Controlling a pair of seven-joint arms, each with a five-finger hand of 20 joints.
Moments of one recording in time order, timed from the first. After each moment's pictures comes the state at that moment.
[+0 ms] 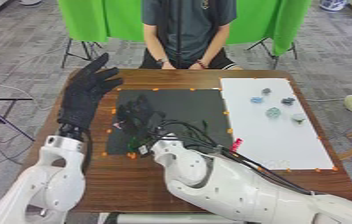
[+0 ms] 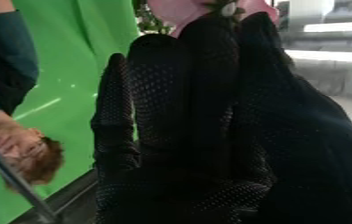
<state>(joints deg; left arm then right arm) 104.5 -58.4 -84.3 -119.1 47.8 7.5 12.9 -54.2 -72.6 15.5 -86.7 -135.6 23.6 21.8</state>
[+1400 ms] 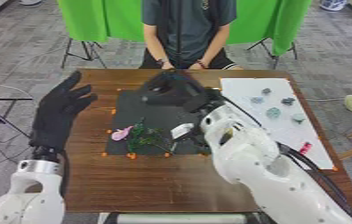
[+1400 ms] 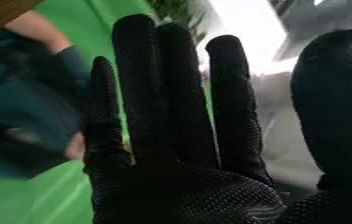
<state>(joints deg) 119.9 -57.8 -93.7 -124.7 47.7 12.0 14.9 -74.8 -61.3 52.2 -118.0 -108.6 0.9 20.2</state>
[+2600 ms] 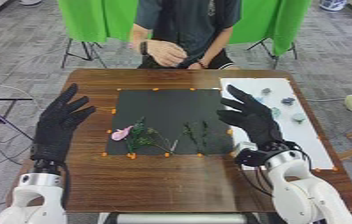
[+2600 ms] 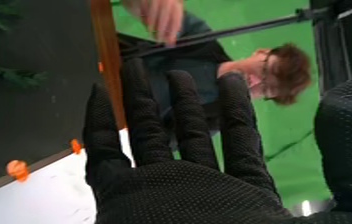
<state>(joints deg) 123.7 -59.1 -93.4 -124.1 46.7 12.7 17.8 -110.1 -70.4 86.5 -119.2 -61.0 0.7 6.4</state>
